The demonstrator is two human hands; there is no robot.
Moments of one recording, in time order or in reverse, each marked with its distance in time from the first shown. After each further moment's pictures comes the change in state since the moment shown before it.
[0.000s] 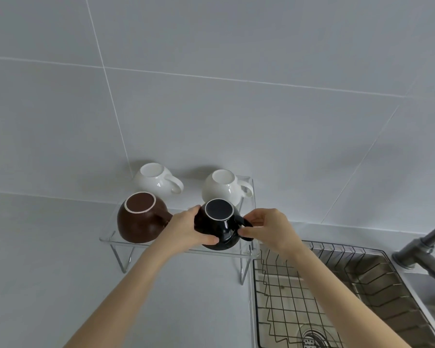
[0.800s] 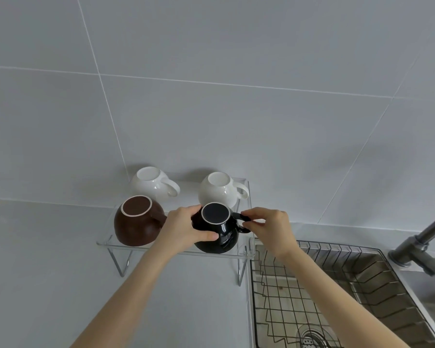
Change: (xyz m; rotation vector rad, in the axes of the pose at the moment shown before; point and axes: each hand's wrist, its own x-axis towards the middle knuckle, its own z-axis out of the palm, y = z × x) left_hand -0.005 0.011 0.000 -0.013 0.122 0.121; right_hand 0.001 0.014 0.000 0.046 0.221 -0.163
